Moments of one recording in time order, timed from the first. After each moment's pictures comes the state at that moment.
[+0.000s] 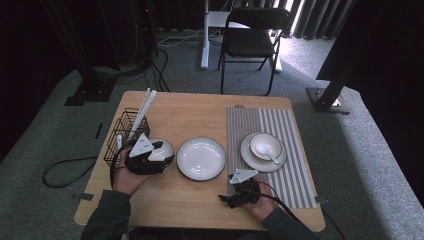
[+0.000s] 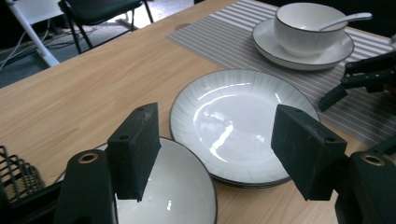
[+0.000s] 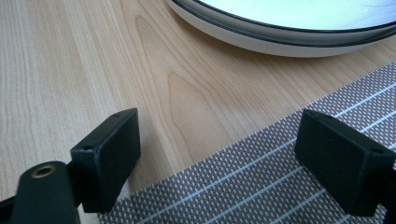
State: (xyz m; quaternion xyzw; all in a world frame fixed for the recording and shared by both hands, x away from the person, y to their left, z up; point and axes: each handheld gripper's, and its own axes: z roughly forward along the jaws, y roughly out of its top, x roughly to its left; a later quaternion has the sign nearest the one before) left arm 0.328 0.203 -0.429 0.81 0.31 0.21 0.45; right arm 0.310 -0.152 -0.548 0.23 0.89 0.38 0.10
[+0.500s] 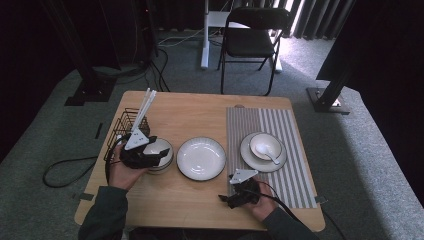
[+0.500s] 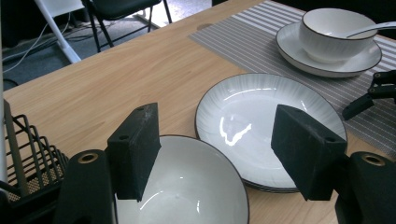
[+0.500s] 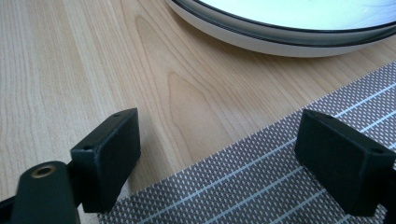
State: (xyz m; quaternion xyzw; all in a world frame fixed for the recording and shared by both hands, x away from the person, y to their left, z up) left arm 0.339 0.215 -0.420 0.80 0.34 0.22 0.44; right arm 0.310 -0.152 -0.548 0.23 0.89 0.38 0.10
